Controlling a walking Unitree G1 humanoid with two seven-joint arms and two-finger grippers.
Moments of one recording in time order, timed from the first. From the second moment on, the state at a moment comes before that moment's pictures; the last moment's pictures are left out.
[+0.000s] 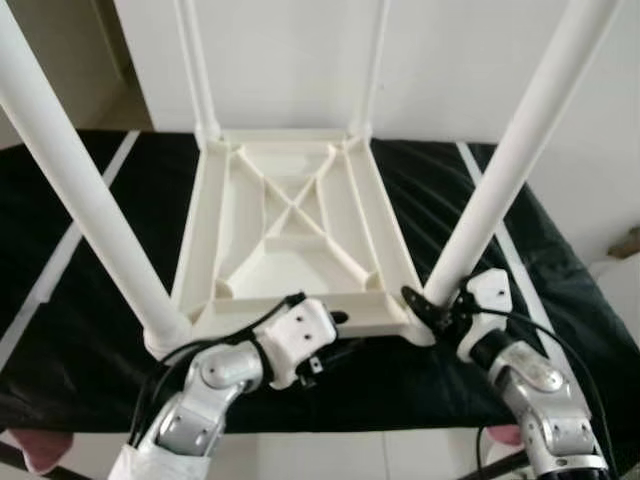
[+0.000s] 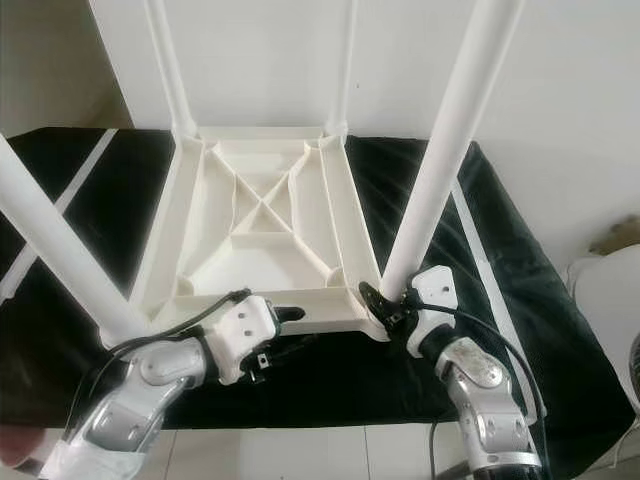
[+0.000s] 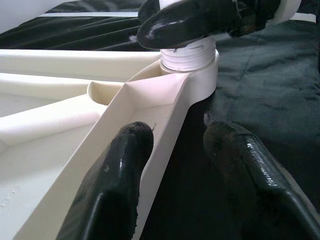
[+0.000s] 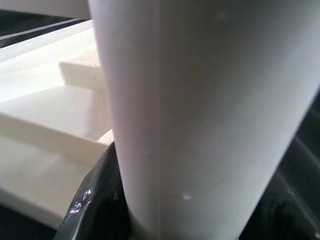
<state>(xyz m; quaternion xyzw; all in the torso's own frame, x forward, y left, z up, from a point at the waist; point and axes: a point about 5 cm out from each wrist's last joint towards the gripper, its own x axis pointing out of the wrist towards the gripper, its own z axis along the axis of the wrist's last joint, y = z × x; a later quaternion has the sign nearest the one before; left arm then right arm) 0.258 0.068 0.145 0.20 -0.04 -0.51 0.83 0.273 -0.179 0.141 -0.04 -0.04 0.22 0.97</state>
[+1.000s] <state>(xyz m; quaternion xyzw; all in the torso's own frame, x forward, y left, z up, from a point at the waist) 0.259 0.063 0.146 0.20 -0.04 -0.52 0.83 0.272 -0.143 0.136 0.02 -0.04 -0.08 1.00</state>
